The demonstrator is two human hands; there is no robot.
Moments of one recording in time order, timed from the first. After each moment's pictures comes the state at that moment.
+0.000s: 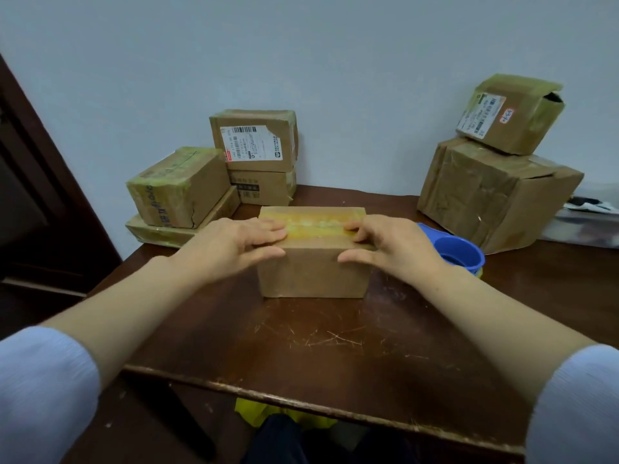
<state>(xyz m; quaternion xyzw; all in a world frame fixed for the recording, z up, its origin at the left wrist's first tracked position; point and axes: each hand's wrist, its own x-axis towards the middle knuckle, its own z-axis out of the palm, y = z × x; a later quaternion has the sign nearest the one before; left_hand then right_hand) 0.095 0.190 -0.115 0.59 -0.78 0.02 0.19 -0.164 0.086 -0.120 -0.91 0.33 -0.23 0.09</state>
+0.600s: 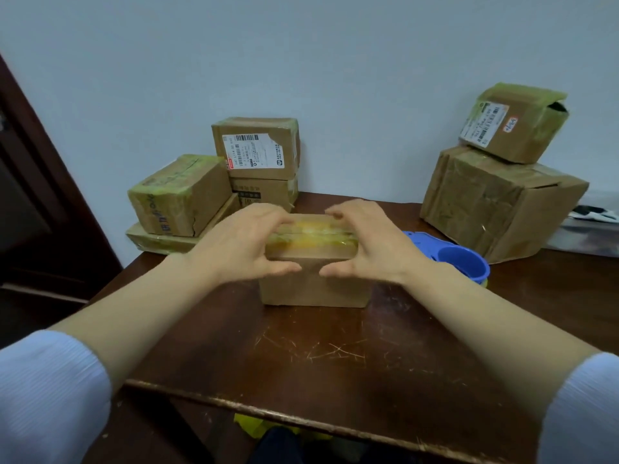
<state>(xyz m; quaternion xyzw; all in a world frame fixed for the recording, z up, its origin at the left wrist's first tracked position) 0.081 0.173 -0.103 0.60 -0.78 0.09 0.14 -0.135 0.088 -0.105 -0.93 0.32 -0.17 0.07</state>
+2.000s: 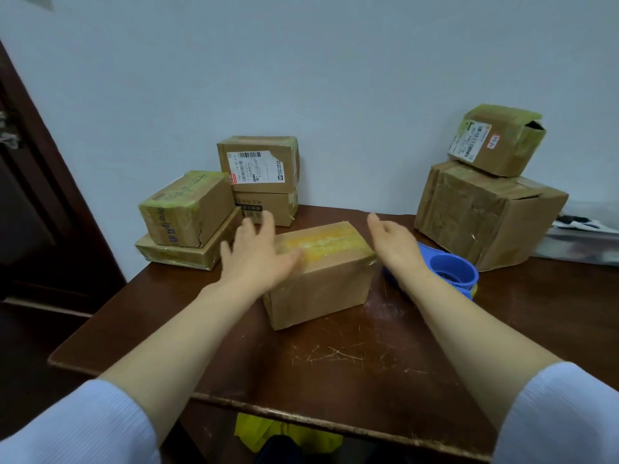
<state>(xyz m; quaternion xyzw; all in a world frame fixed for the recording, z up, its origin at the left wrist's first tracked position) 0.033 0.181 -0.100 0.83 -0.51 -0.09 0.19 -0.143 0.079 -0.111 -0.72 0.55 -0.32 0.28</state>
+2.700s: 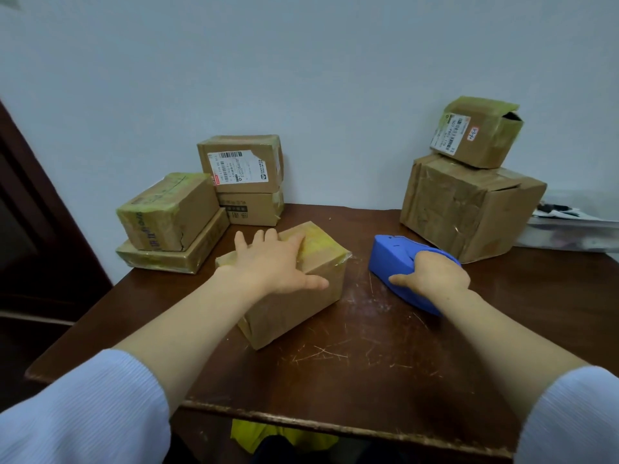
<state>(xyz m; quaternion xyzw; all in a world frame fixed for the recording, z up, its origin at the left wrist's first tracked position) 0.002 0.161 -0.094 0.77 -0.63 -0.03 -0.04 -0.221 0.067 -0.138 -0.72 0.68 -0.05 0.08</state>
